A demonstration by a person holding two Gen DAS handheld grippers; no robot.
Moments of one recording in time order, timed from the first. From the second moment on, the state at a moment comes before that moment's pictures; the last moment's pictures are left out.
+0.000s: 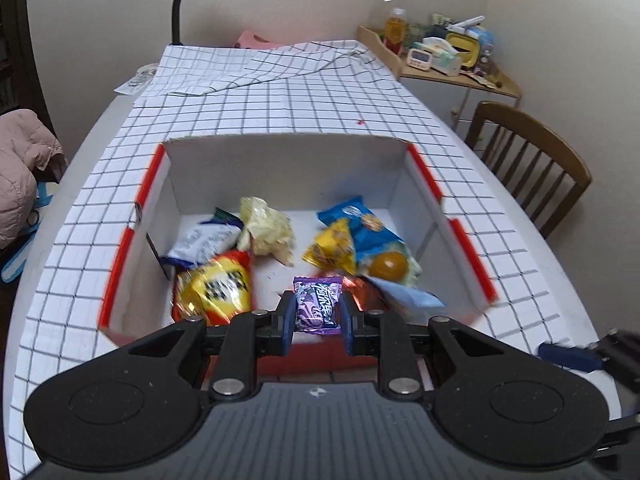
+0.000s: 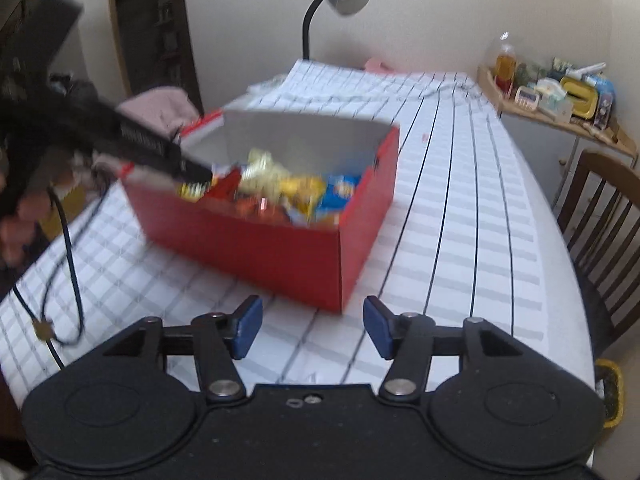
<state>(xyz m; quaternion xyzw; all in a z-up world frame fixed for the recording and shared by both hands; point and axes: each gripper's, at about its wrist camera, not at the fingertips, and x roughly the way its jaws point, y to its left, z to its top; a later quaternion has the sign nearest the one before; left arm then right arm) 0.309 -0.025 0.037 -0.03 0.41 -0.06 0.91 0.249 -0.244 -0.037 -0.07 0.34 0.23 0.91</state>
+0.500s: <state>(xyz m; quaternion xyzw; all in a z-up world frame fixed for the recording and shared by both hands) 0.280 -0.048 0.015 -0.02 0.42 -0.08 0.91 0.243 -0.256 -0.099 -0.11 0.40 0.24 0.88</state>
